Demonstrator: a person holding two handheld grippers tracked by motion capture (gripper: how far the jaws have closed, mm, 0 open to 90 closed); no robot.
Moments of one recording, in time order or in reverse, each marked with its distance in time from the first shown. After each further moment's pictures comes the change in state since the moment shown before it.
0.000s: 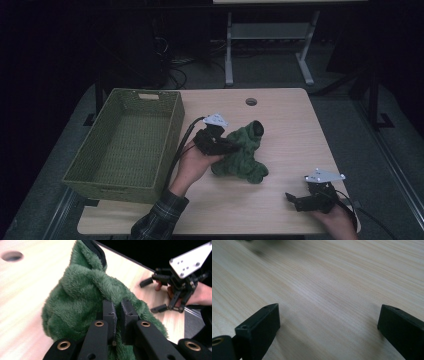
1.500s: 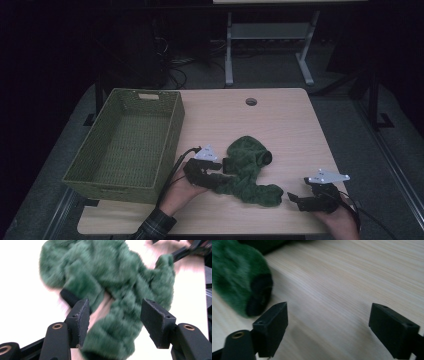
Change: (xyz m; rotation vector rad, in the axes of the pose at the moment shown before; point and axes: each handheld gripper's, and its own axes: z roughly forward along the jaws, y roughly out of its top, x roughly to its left) left arm -0.002 -0.091 0.002 0.066 0.060 0.065; right arm 0.002 0.001 -0.013 -0.013 0.034 0.012
